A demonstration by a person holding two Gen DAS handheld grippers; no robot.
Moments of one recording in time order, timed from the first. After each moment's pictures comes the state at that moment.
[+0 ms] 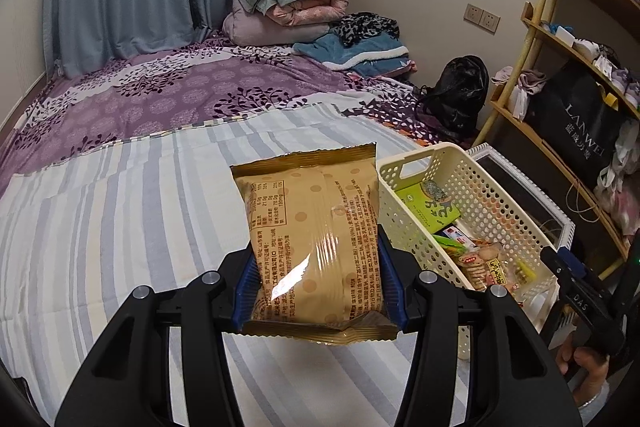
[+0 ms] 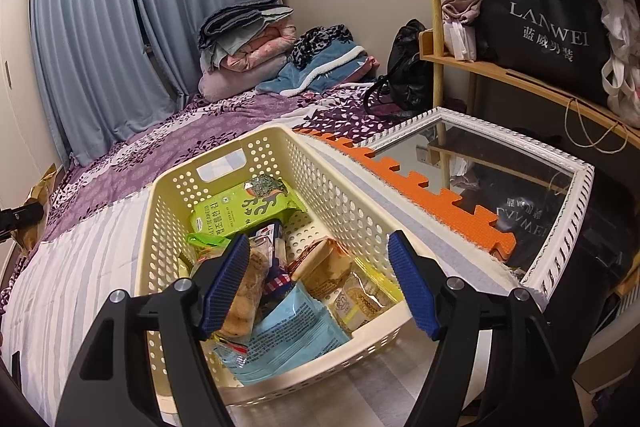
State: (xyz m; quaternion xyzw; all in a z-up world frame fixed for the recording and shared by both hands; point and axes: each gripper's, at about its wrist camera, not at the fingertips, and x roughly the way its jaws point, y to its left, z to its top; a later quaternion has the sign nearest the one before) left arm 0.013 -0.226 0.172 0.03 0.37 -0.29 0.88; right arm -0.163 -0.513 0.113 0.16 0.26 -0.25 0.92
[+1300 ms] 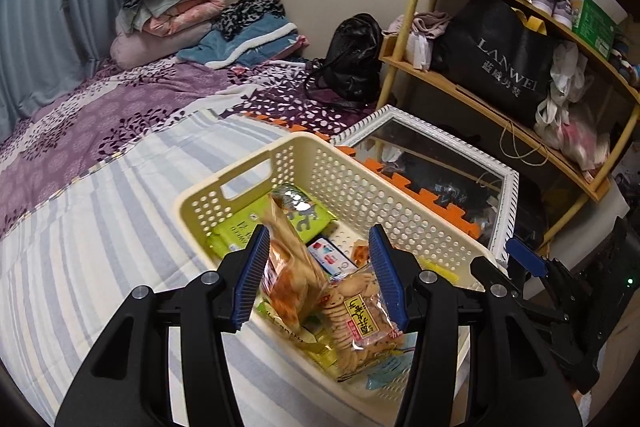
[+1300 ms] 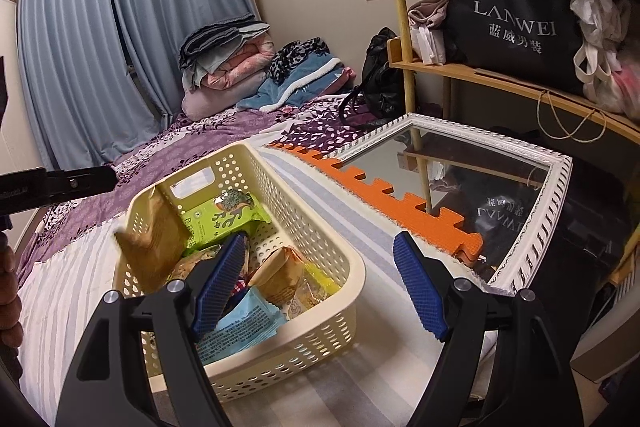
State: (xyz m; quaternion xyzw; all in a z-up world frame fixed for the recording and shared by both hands) left arm -0.031 -0.394 0.177 0.11 0.36 -0.44 0.82; right arm -0.195 -0.538 0.111 0.18 0.23 -0.28 0.91
